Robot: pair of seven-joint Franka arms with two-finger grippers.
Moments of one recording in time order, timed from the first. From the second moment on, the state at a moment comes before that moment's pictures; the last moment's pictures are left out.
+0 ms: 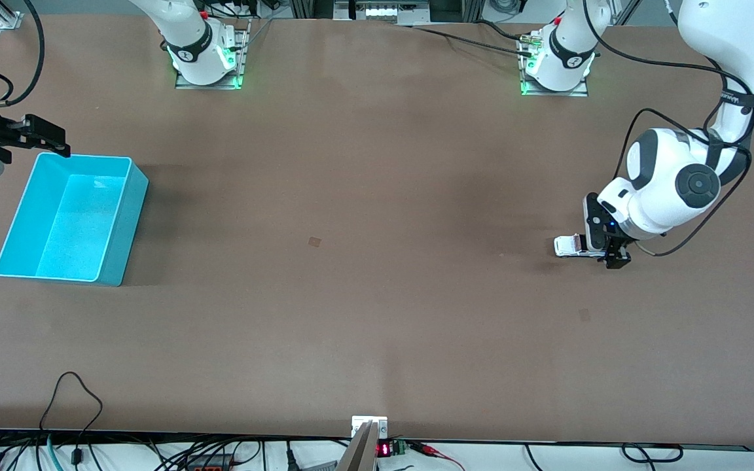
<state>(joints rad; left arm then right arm) 0.07 0.33 -0.06 -2.17 0.07 2.45 1.52 0.08 0.07 -0.10 -1.53 -0.03 1.47 -0.16</state>
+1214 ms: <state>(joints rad) 0.09 0.37 -0.06 -2.23 0.07 2.60 1.53 0.08 0.07 -0.10 -1.53 -0.03 1.47 -0.16</state>
